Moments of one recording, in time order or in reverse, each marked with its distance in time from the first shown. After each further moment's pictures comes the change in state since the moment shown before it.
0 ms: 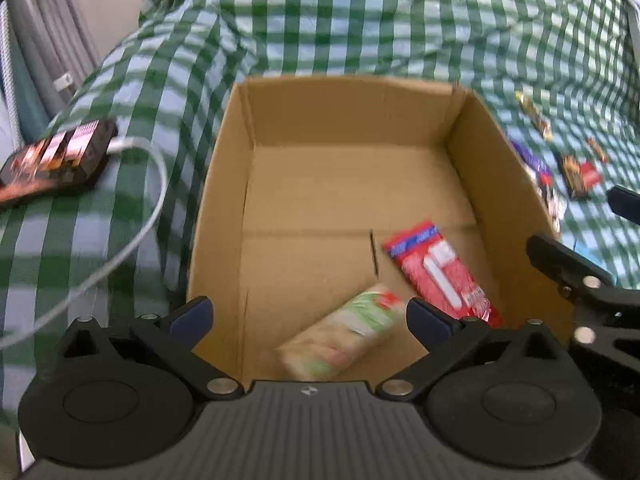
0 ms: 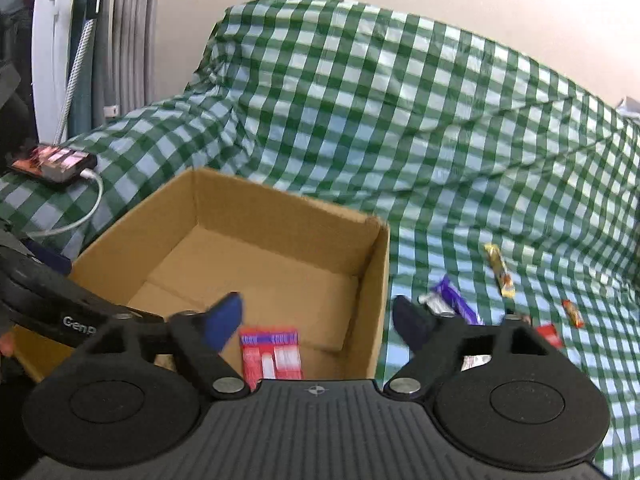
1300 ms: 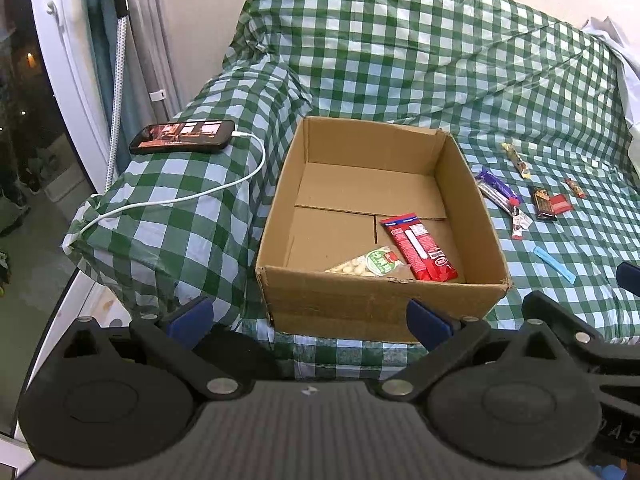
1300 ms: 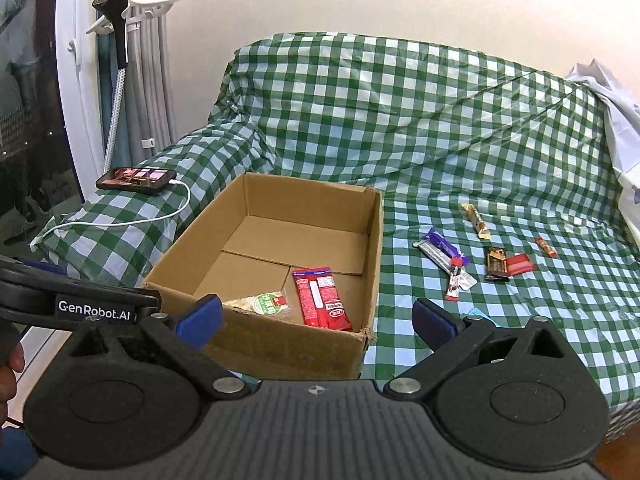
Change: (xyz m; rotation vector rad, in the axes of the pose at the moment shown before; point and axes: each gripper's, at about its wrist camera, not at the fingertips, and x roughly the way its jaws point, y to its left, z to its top) left arm -0.170 -0.013 -0.126 -0.125 -0.205 0.088; right arm -0.186 0.031 -0.069 0.138 -0.084 0.018
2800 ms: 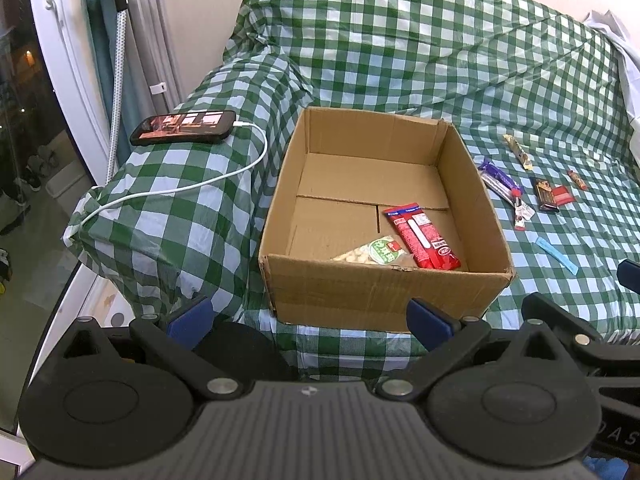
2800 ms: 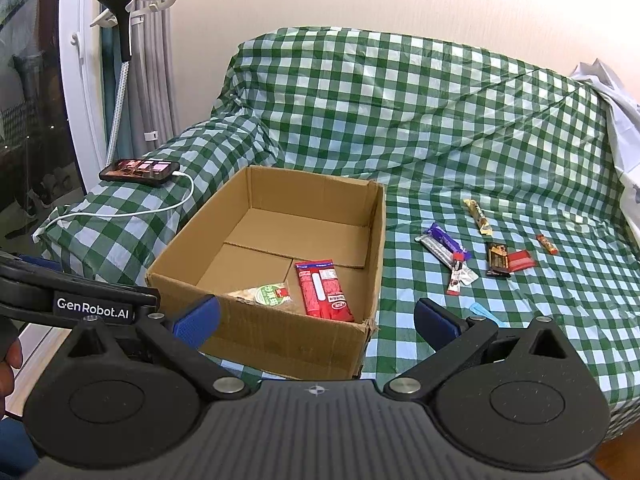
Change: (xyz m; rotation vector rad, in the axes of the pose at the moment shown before) left arm 0.003 0.003 -0.006 0.007 0.026 0.004; right arm 0.004 0.003 -0.007 -0.003 0.027 0.004
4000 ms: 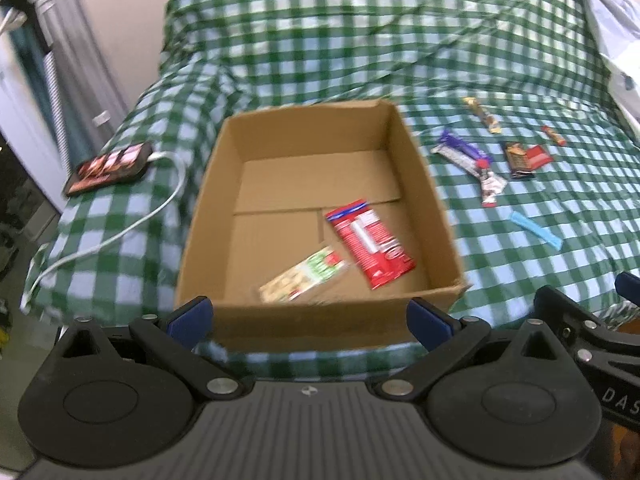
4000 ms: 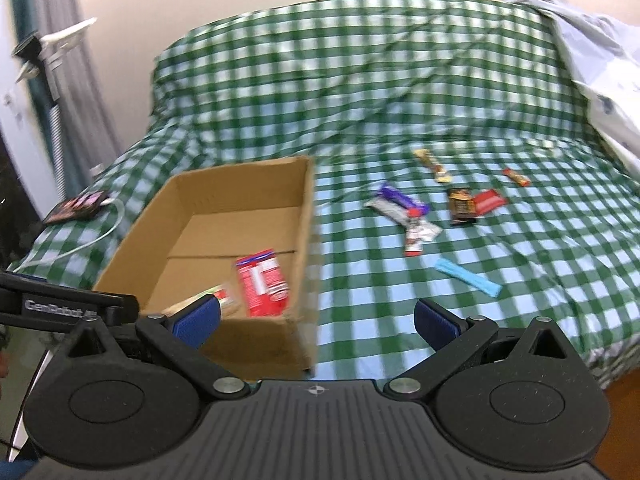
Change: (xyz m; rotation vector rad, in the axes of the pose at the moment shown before) left arm 0.030 -0.093 0.048 0.180 0.054 -0.027; right arm 0.030 -0.104 -0.015 0.271 0.028 -0.073
